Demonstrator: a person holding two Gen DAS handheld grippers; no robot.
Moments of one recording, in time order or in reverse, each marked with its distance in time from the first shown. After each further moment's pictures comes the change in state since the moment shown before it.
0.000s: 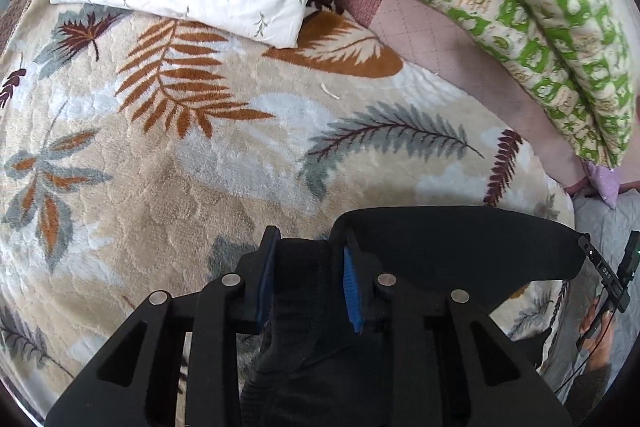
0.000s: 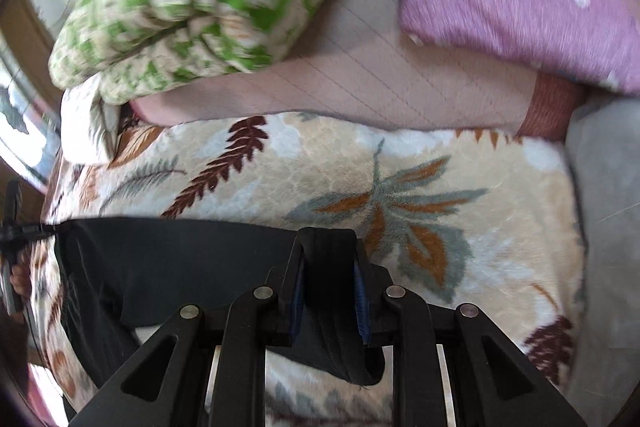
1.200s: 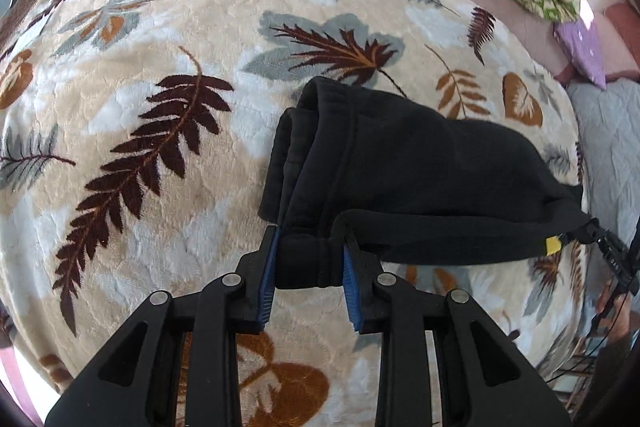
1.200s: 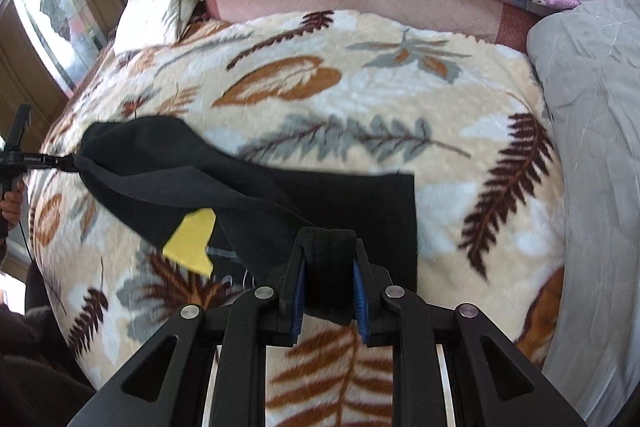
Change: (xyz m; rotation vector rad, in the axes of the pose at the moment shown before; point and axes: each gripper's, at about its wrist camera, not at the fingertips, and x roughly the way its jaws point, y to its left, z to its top) left arm -0.030 0.028 -0.198 0.131 0.046 0.041; right arm -0.095 0.041 -0.223 -0.164 0.044 -0.009
